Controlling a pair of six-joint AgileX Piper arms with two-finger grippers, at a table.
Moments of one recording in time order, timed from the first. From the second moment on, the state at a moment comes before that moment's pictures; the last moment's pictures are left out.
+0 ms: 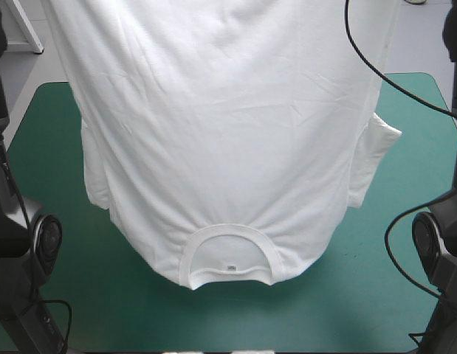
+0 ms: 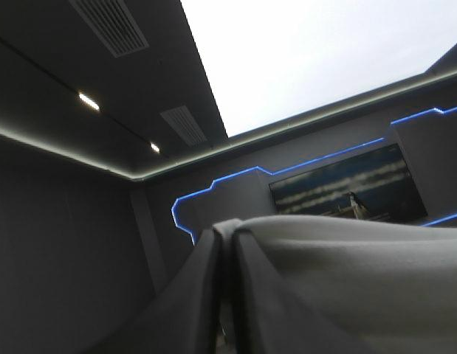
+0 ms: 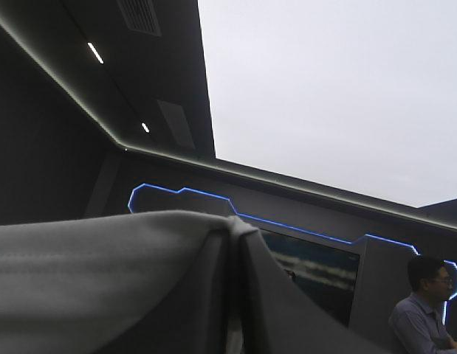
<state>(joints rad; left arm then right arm) -0.03 1.91 -2.75 -0.18 0.31 0.49 0.09 1.90 -2.74 0.26 0.22 -0.47</state>
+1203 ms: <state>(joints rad) -0.03 1.86 -2.46 -0.20 1.21 0.24 0.00 1.61 -2.00 0.40 0.91 -0.54</state>
